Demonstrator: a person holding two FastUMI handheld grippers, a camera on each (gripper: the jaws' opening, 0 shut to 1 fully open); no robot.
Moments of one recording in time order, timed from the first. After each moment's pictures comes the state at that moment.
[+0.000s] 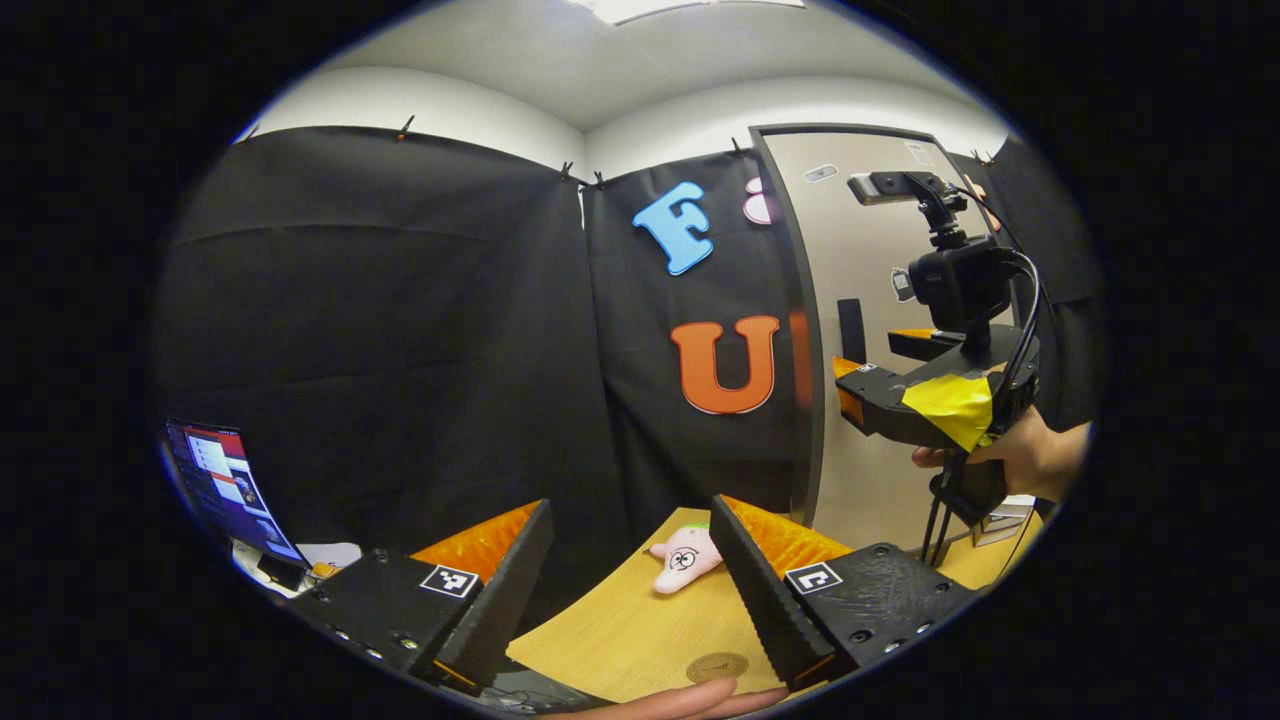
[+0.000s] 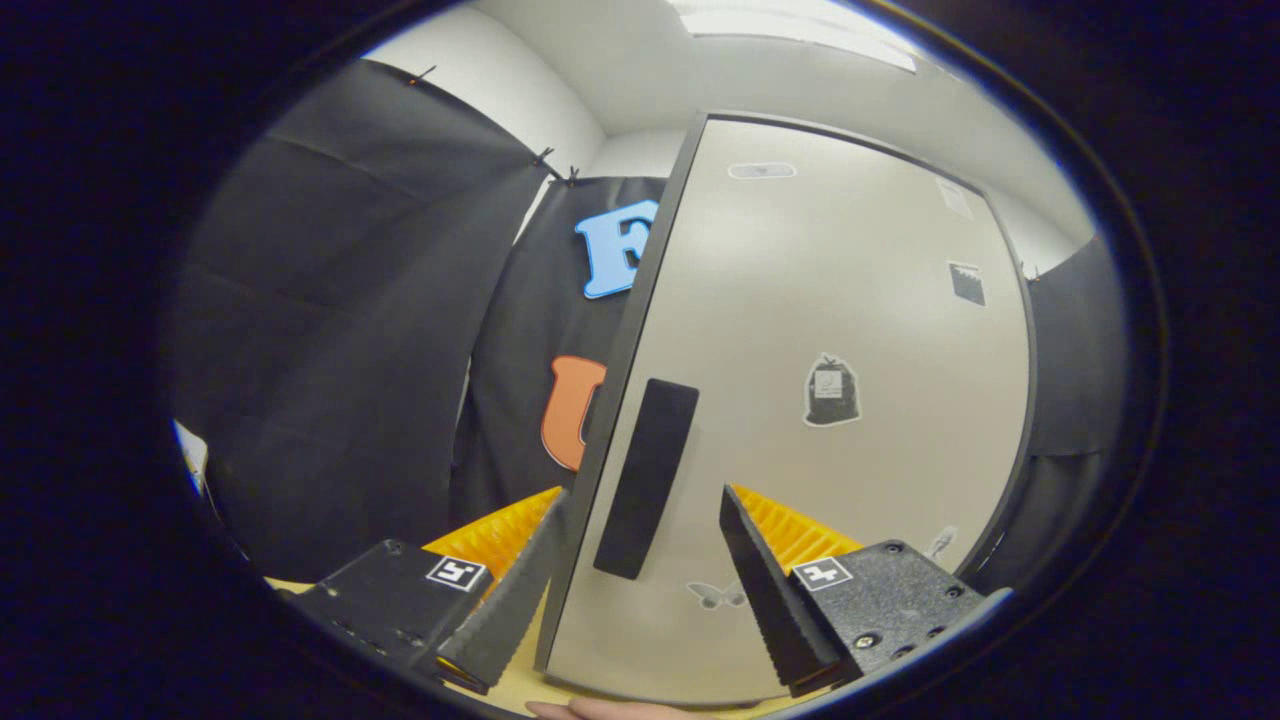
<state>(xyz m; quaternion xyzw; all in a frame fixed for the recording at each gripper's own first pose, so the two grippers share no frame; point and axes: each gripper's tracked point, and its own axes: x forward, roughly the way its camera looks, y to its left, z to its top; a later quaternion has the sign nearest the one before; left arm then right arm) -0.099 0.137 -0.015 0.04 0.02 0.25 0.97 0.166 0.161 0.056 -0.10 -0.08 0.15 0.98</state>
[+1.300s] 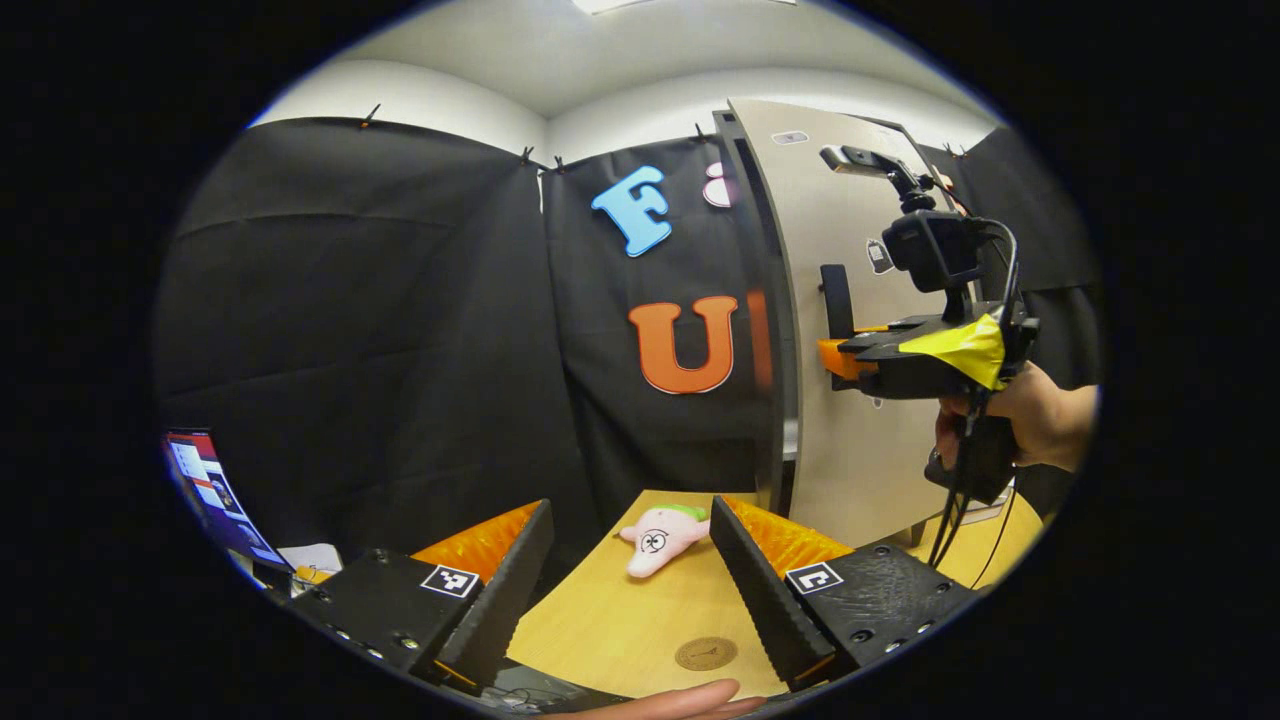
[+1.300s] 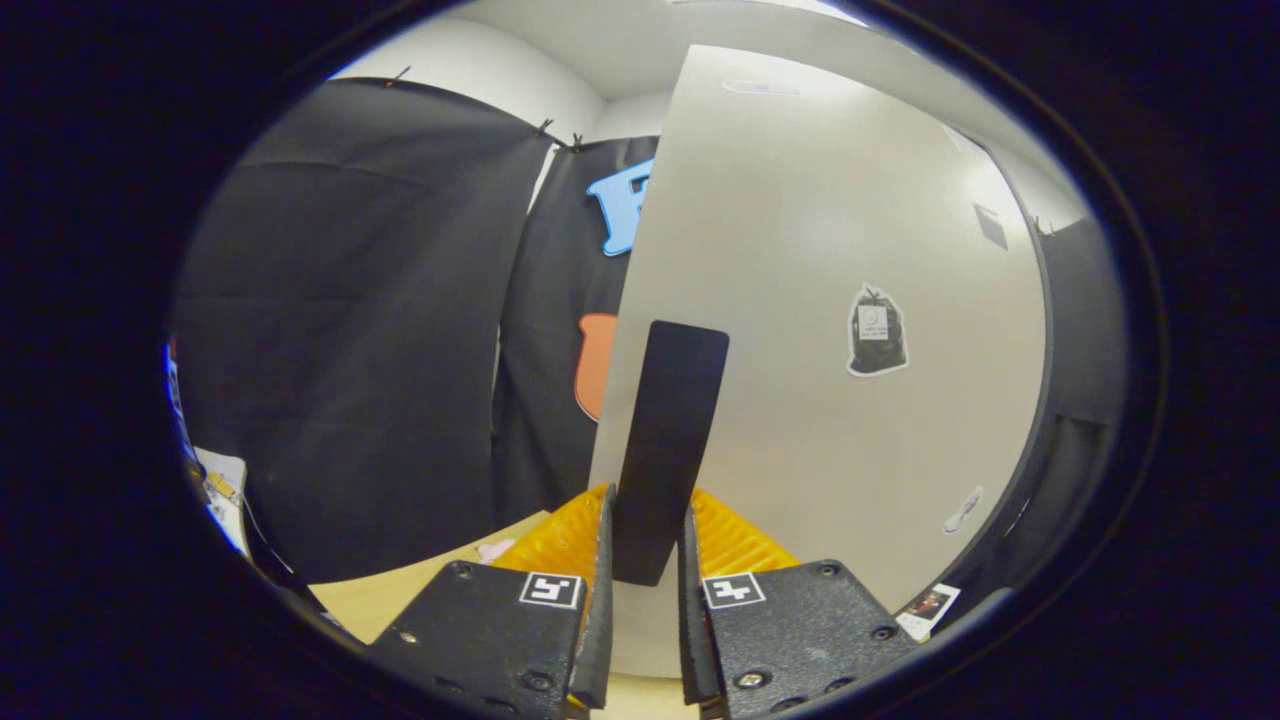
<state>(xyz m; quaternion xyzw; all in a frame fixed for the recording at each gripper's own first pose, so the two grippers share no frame) -0.083 0.105 -0.033 0.04 0.05 0.15 0.99 0.113 0.141 0.034 -0.08 0.01 0.18 0.98</state>
